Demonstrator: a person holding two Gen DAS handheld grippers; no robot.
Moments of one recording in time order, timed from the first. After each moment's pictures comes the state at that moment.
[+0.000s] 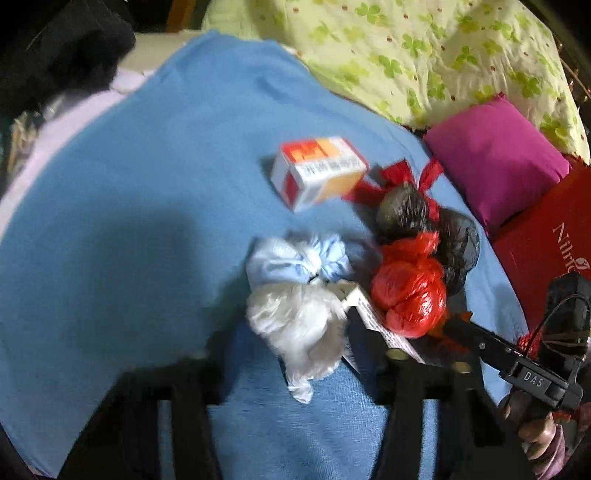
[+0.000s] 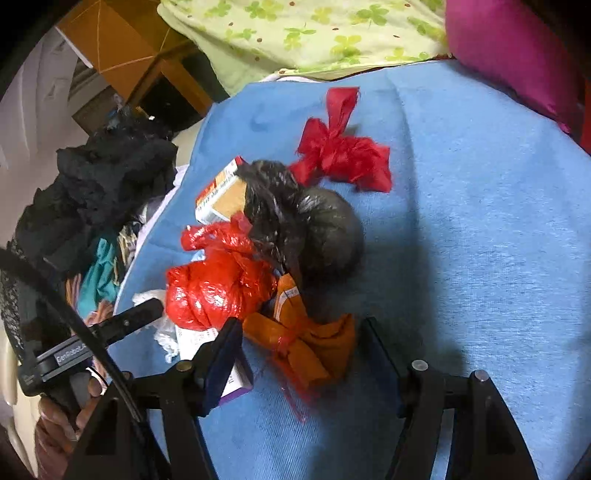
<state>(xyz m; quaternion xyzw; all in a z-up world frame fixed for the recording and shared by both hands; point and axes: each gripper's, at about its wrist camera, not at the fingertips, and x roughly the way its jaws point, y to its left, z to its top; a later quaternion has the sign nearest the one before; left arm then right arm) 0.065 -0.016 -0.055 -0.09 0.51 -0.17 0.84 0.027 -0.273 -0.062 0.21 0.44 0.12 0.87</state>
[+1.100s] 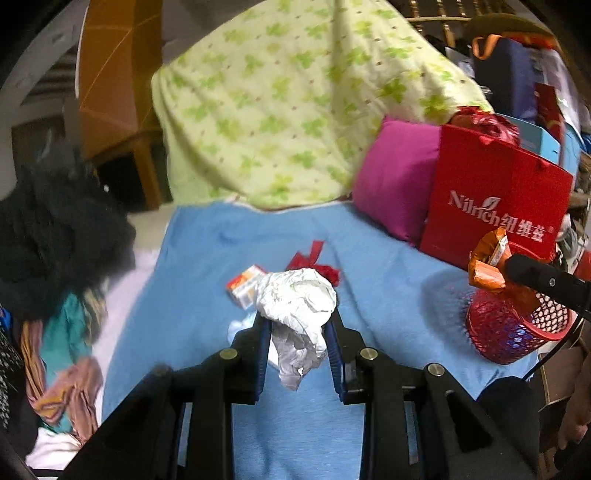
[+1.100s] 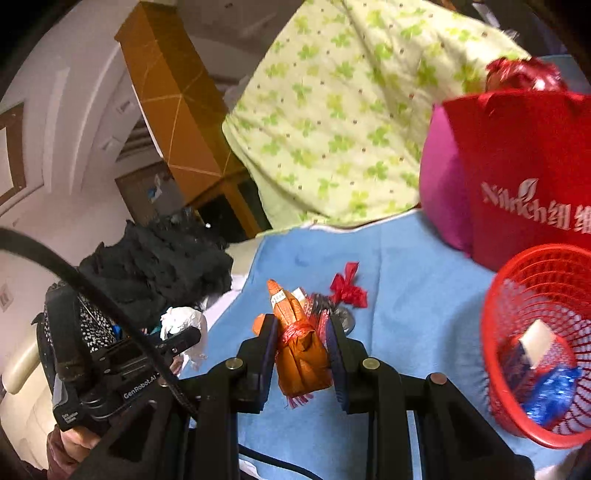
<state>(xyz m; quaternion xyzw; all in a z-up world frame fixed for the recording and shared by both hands) -0.141 -0.097 0.133 0.11 0.27 -0.18 0.94 -0.223 -0.317 0.129 0.21 0.20 0.08 0.95</state>
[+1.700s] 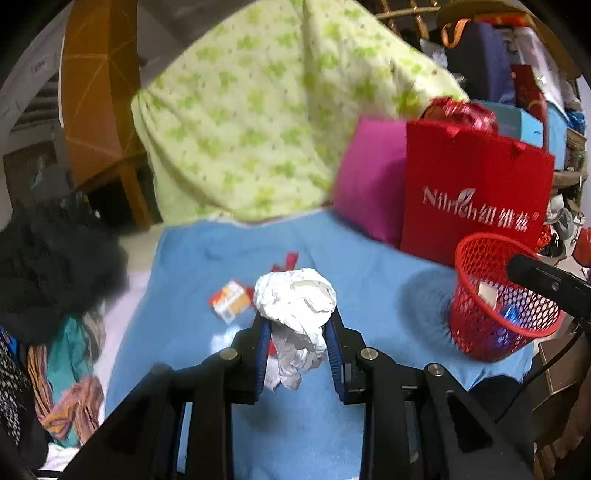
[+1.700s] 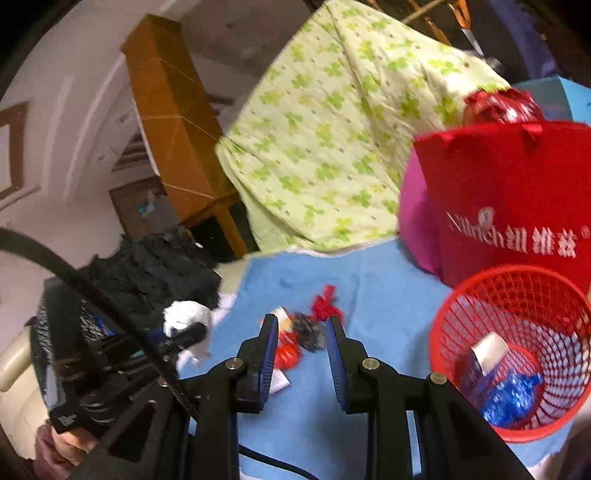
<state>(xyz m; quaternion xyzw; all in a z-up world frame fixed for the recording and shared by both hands) -0.158 -0.140 0.132 0.14 0.27 -0.19 0.93 -0.254 -0.340 0.126 0.20 0.19 0.05 0.96</state>
